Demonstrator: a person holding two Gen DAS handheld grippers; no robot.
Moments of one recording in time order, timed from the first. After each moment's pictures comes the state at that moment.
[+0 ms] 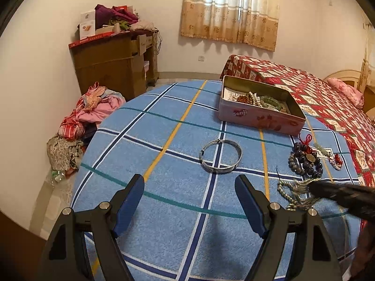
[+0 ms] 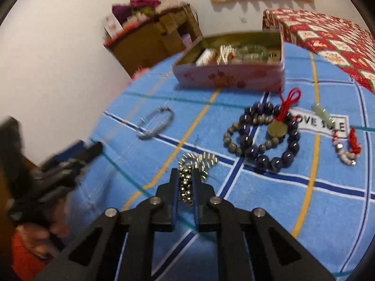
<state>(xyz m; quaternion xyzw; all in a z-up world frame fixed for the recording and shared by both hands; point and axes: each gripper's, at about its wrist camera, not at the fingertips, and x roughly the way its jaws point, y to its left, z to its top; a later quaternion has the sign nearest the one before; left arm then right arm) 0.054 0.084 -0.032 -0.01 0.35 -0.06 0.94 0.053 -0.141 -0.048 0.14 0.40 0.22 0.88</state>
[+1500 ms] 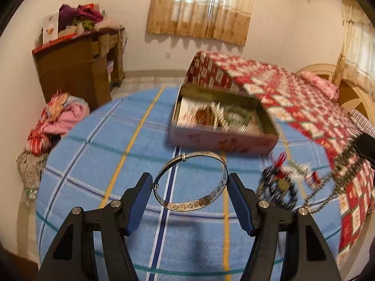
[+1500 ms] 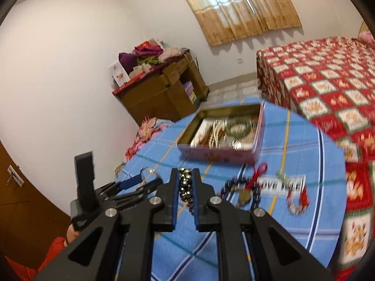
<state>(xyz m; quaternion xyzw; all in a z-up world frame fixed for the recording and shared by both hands) 0.116 0.037 -0.001 -0.02 0.36 -0.16 0.92 0.061 -0.198 0.044 0.19 0.29 0.21 0.91</state>
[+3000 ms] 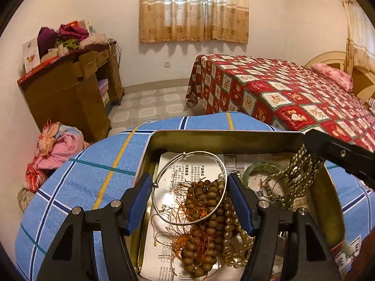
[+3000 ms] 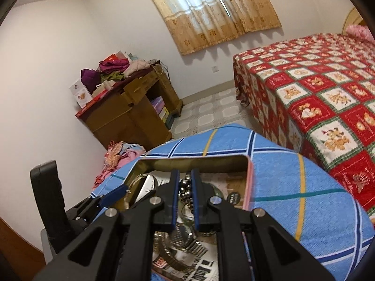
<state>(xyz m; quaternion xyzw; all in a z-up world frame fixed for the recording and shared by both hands) 0.281 -0.050 -0.041 0.06 0.33 -0.13 0.93 0.242 -0.207 -0.017 0.20 0.28 0.12 0.93</state>
